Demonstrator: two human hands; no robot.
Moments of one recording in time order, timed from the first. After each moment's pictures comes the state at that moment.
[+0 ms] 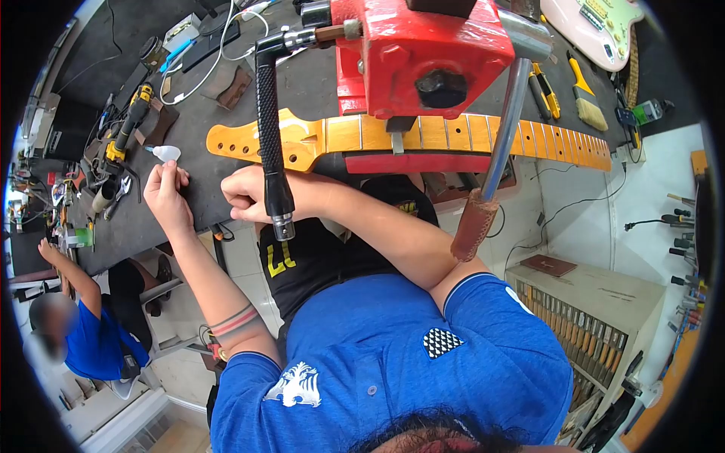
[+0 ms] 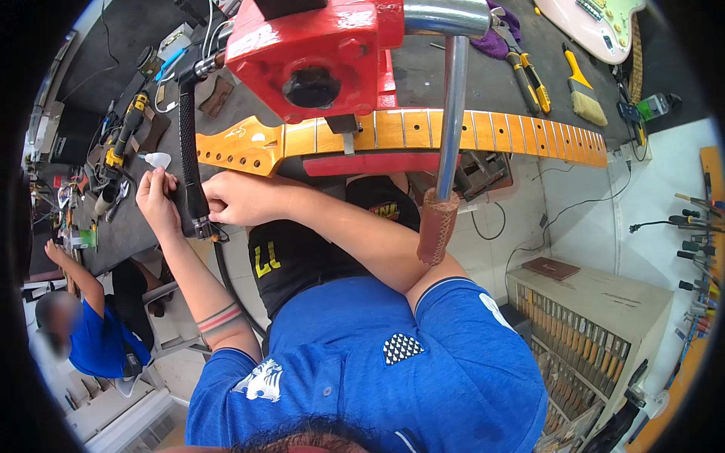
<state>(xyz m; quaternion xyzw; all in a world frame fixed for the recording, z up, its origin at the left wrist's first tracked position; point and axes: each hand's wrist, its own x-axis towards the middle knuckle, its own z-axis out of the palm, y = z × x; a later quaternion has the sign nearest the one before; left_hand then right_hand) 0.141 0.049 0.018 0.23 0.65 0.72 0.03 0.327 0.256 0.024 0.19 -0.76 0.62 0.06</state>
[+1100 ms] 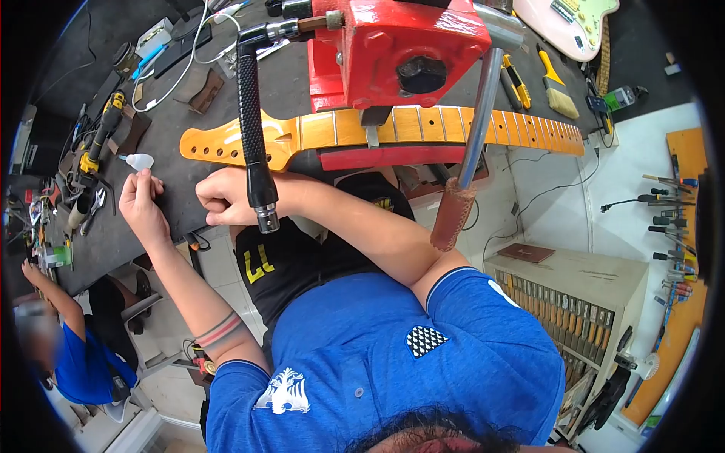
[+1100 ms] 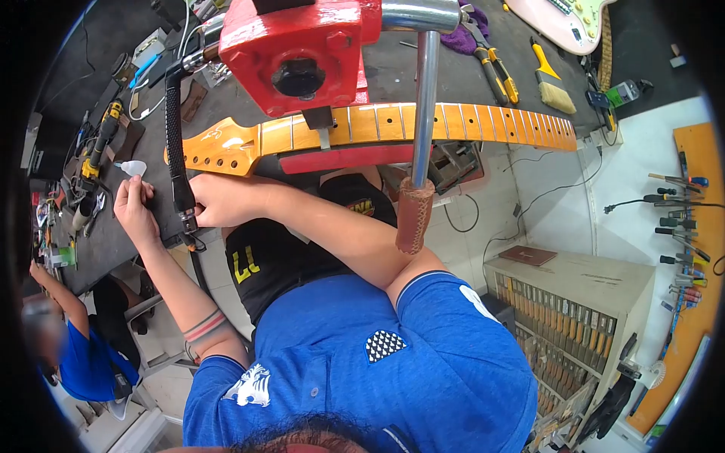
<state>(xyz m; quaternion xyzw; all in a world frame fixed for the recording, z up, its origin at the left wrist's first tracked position) 0.138 0.045 0.013 0.24 0.66 0.71 0.02 0.322 0.251 0.014 0.18 -0.77 0.61 0.05</state>
